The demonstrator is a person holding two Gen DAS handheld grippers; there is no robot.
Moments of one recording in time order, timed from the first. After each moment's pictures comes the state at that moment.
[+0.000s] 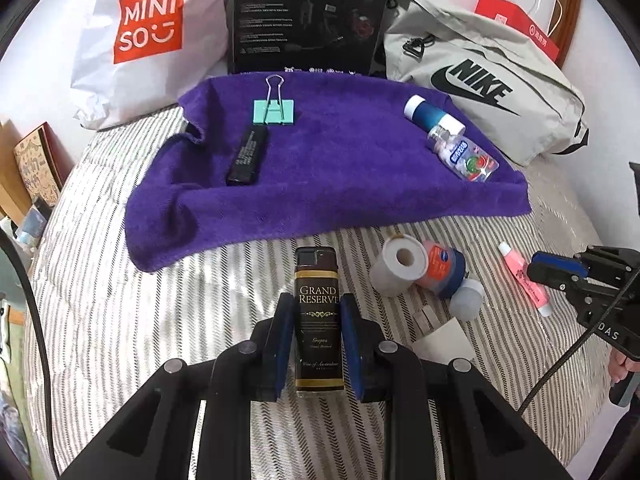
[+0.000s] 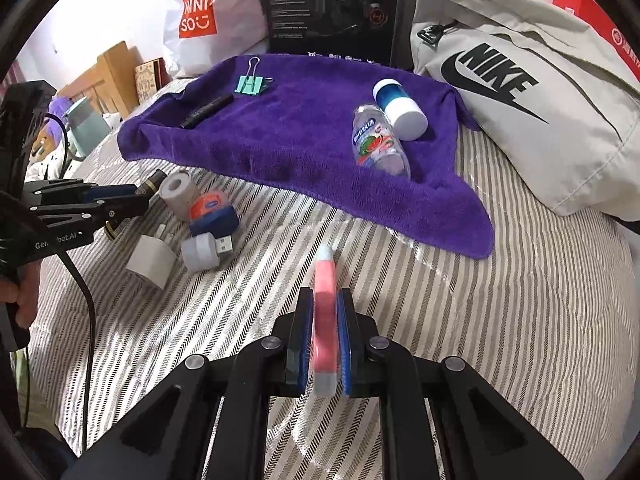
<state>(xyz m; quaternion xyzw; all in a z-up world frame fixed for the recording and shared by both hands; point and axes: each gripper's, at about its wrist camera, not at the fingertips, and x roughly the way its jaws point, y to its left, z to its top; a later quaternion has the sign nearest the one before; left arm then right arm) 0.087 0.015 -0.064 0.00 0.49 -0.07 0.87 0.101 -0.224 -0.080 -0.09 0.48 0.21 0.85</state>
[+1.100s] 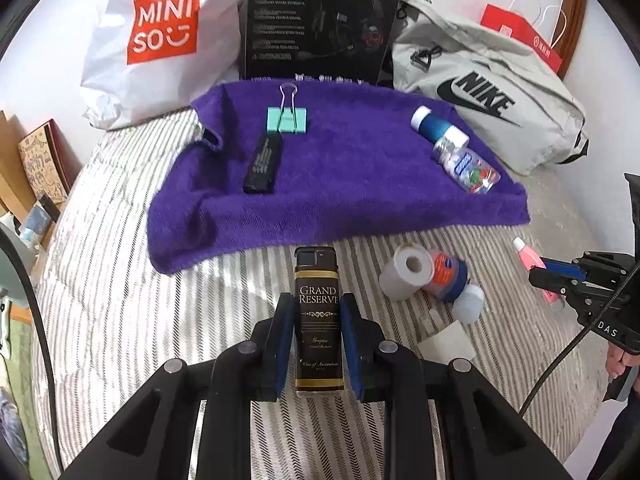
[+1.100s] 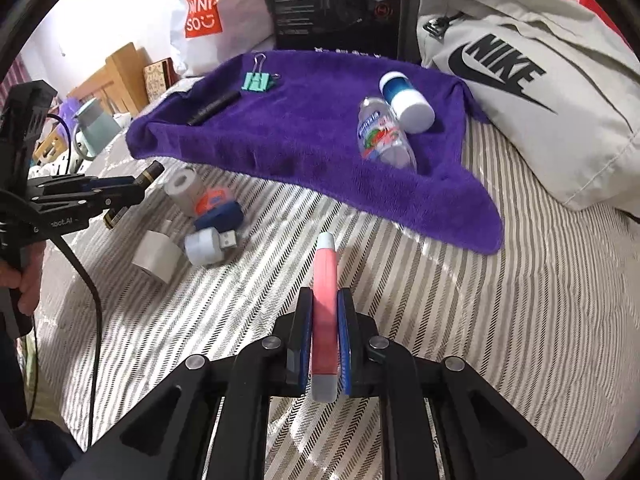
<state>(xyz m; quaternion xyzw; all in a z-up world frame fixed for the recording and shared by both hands) 0.086 0.027 -0.052 -0.02 0.48 -0.07 0.87 0.103 -0.229 -0.082 -0.07 0.49 0.24 0.84</state>
